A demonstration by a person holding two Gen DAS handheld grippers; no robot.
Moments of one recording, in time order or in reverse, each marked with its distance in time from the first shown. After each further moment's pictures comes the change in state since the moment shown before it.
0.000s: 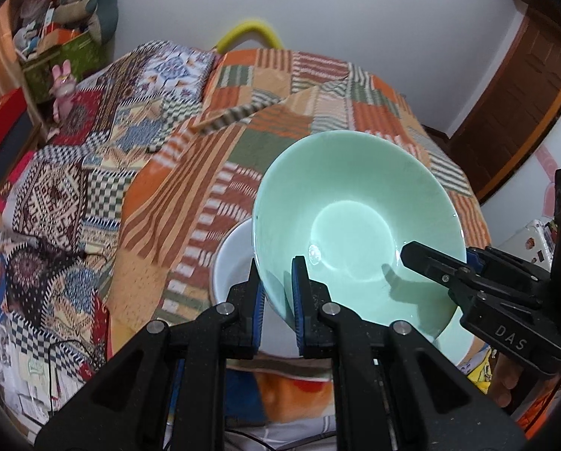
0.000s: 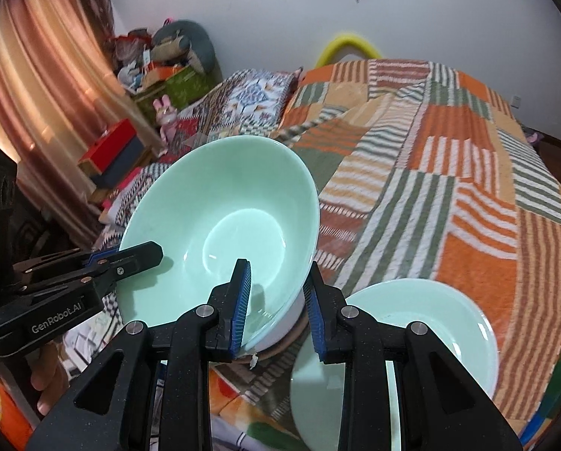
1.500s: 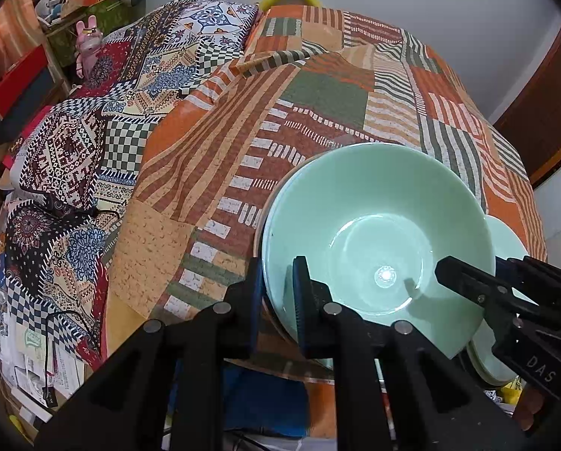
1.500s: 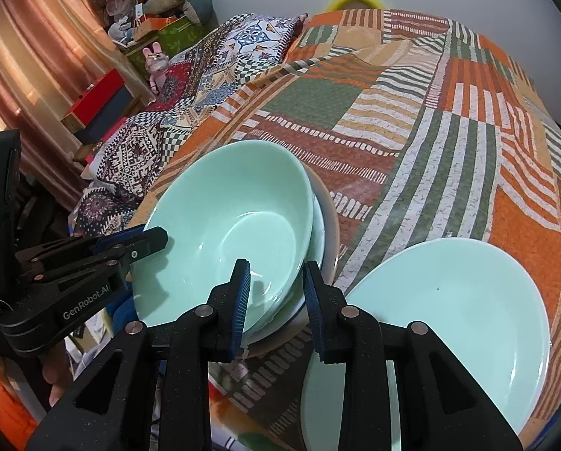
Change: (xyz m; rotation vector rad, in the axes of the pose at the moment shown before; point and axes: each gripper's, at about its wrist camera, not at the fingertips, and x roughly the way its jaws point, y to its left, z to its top) left arm 0.071 0.042 -0.030 -0.063 0.099 0.116; right arm 0.058 0.010 -0.025 -0.015 0.149 -0.026
